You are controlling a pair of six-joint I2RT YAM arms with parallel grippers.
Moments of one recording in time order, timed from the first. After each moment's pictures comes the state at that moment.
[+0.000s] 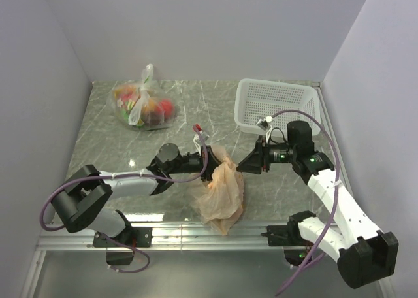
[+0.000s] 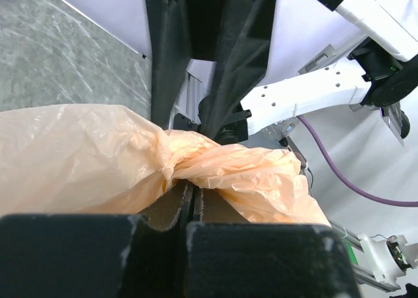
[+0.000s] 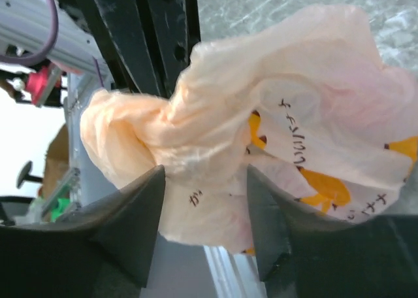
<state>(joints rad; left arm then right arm) -0.84 1.44 0.56 1.00 0.70 -0.80 0.27 0.94 0.76 -0.40 -1.06 0.22</state>
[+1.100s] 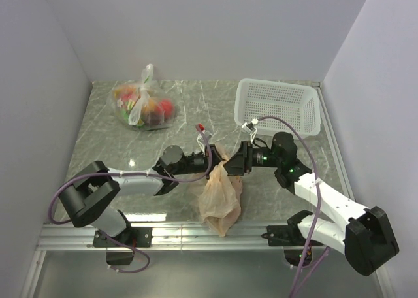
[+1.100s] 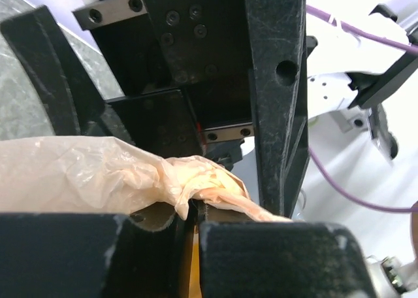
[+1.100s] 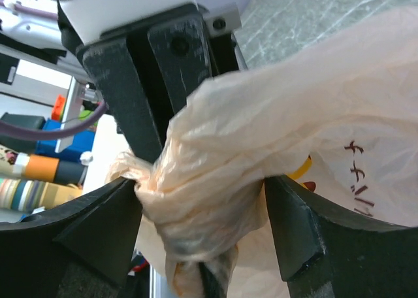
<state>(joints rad) -0.89 1.50 0.59 1.12 0.62 -0.86 0.49 1.03 0.52 0.38 -0.97 0.90</state>
